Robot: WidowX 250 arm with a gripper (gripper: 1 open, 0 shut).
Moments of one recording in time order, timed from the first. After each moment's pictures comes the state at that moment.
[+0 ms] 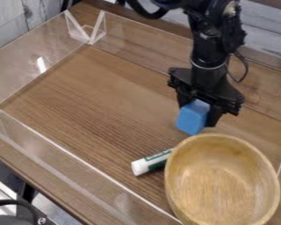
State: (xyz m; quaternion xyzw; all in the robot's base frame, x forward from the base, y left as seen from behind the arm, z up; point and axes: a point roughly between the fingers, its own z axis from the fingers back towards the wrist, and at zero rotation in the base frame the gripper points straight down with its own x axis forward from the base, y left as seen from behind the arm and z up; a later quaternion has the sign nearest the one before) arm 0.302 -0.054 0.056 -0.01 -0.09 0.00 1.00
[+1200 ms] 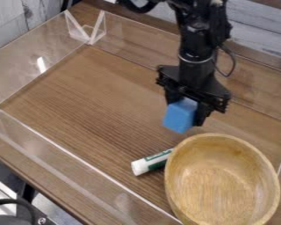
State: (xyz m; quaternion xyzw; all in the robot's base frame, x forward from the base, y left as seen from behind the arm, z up) arm 0.293 -0.035 0.067 -0.01 -0.08 0.00 1.00
